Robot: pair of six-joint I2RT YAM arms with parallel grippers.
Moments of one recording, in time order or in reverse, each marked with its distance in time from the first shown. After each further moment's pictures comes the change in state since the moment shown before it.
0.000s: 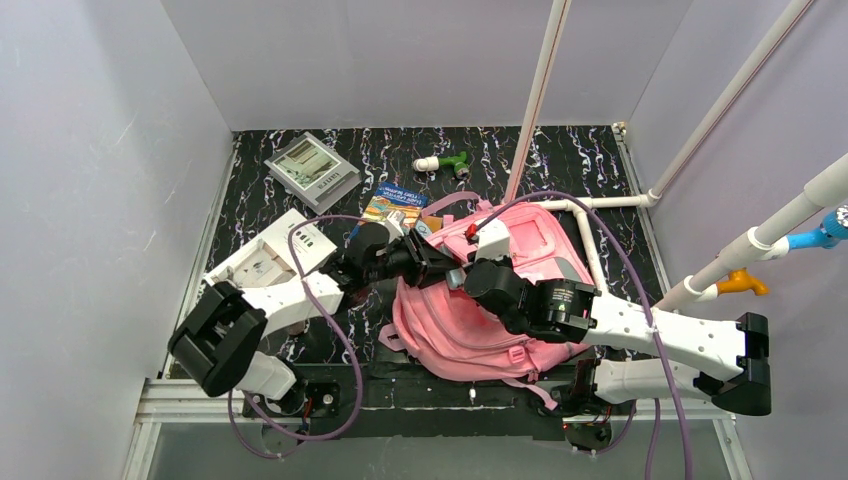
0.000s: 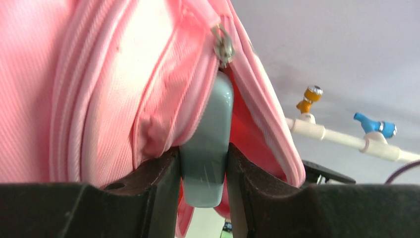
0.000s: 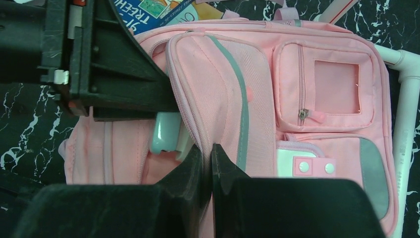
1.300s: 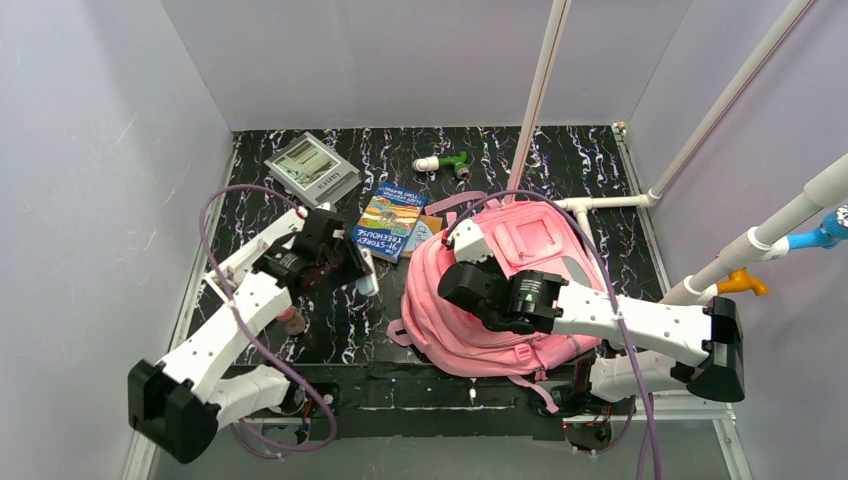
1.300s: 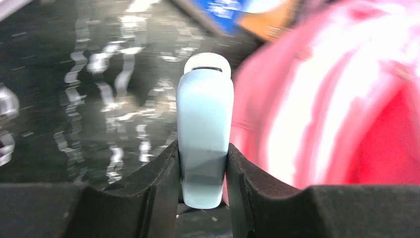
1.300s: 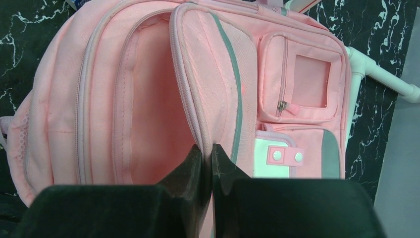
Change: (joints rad) left arm 0.199 -0.289 0.261 -1.202 -0.563 0.548; right arm 0.005 0.185 0.114 -0.197 0.061 -0.048
